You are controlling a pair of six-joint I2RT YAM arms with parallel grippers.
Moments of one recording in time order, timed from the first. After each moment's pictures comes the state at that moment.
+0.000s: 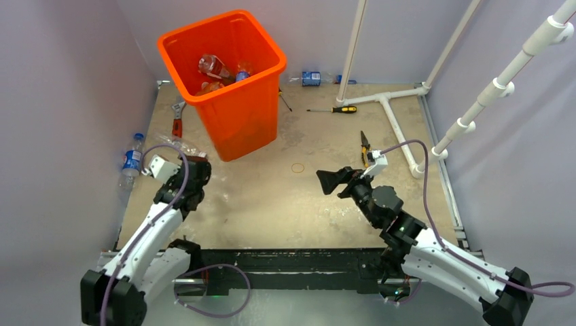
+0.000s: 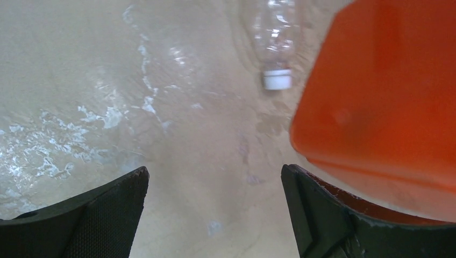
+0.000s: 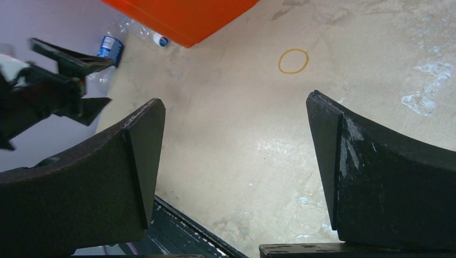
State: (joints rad) left arm -0.34 0.84 0.60 -0.62 -0.73 -1.22; right arm 0.85 0.63 0.36 0.18 0.40 0.64
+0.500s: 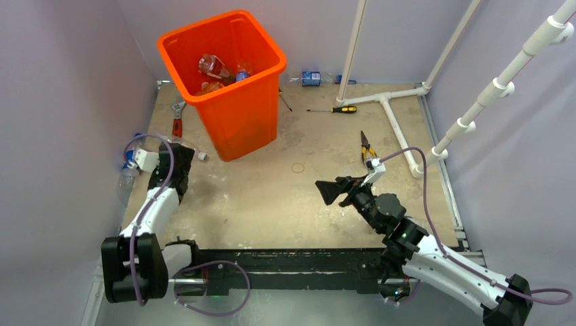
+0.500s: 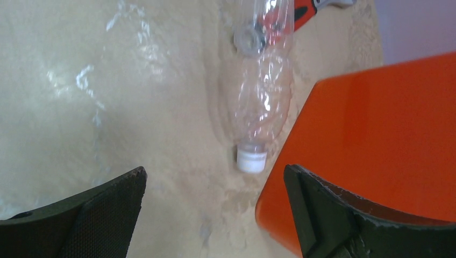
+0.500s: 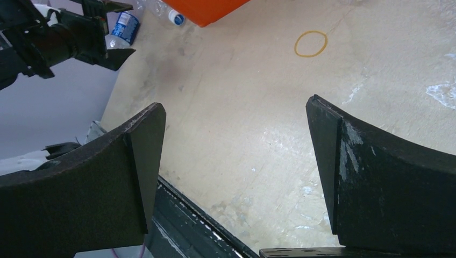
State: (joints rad) left arm 0.07 1.09 0.55 -0.15 -0.45 -1.11; right arm 0.85 0.52 0.27 0.20 0.29 0.64
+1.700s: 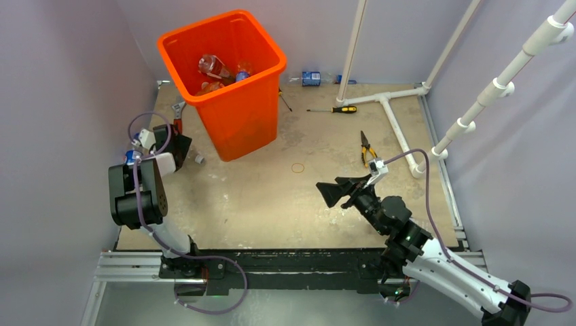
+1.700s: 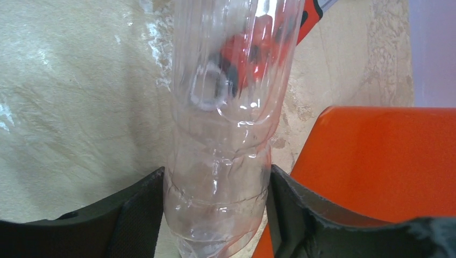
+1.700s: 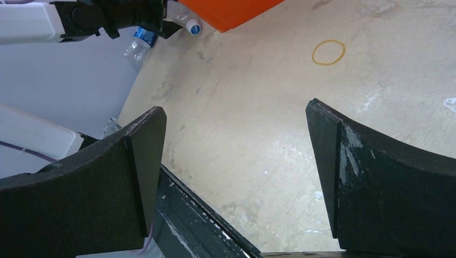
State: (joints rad) left arm 0.24 1.69 0.81 0.16 -0.19 -0.98; right arm 0.85 0.44 0.26 0.18 0.24 0.64
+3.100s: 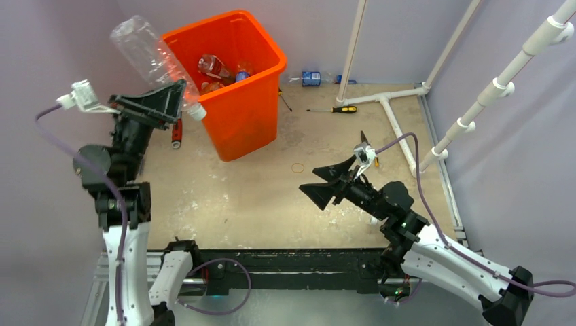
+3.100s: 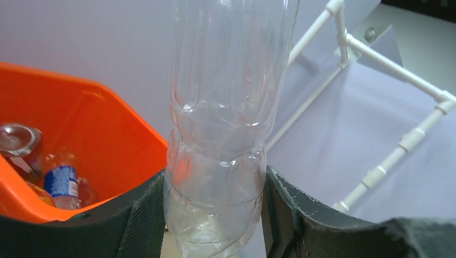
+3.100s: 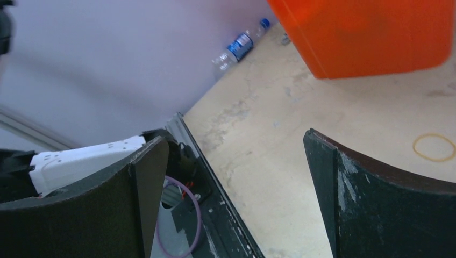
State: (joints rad) left arm 0.10 0.72 1.20 0.03 0.32 -0.93; right arm 0.85 0.64 0.46 0.32 -0.11 0.58
